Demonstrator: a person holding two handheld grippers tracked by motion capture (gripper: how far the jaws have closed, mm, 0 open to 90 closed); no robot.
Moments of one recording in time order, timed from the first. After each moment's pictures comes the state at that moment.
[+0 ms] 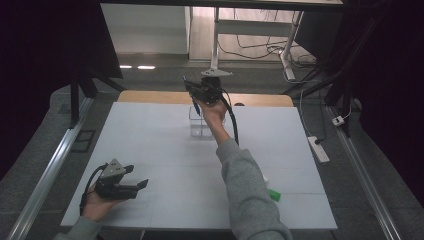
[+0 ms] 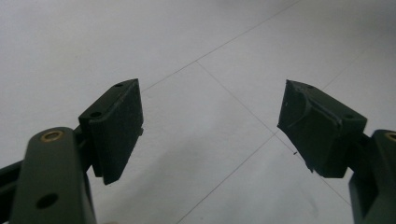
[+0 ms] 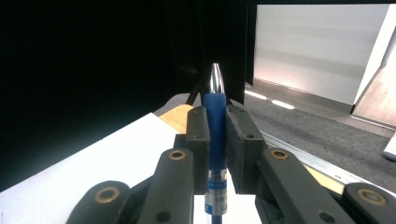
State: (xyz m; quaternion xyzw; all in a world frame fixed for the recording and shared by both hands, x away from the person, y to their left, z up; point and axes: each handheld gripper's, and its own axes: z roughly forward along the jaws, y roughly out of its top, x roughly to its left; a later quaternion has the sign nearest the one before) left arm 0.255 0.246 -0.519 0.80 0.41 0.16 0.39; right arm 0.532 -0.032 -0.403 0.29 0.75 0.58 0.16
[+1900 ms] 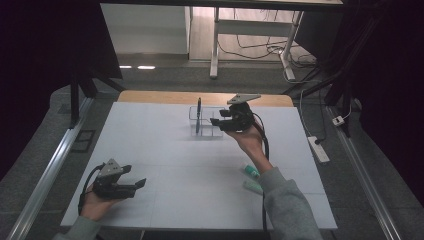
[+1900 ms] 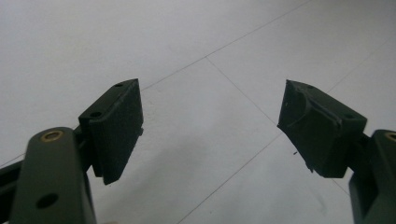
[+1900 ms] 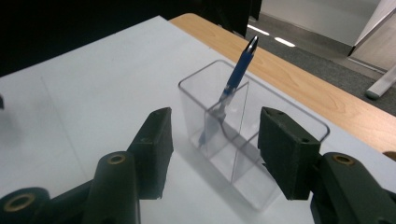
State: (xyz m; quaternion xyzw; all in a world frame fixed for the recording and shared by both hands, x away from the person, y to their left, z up) left arm 0.256 0.253 -0.522 0.80 0.43 0.16 0.39; right arm 0.451 -0.131 -0.411 0.27 0.84 0.45 0.14
